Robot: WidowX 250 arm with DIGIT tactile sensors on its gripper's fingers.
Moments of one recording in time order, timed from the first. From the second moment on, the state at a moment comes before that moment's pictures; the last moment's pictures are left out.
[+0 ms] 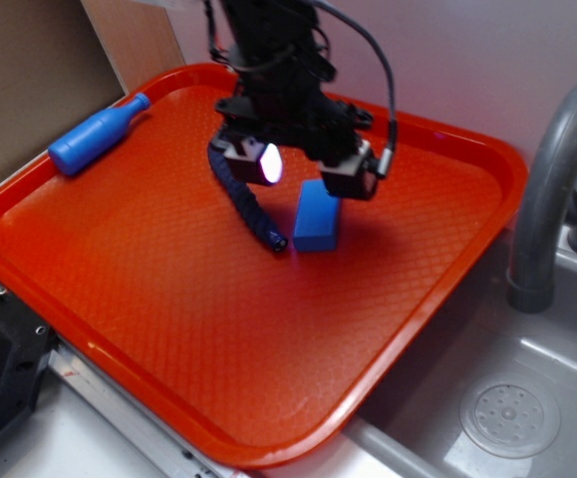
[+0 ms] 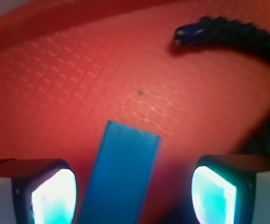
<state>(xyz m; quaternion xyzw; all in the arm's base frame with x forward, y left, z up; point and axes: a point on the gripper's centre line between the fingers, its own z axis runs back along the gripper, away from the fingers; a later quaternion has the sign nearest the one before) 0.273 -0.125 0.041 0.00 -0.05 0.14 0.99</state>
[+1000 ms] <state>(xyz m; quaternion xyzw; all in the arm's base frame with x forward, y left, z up) 0.272 -0.141 0.019 0.03 -0.06 0.09 0.99</state>
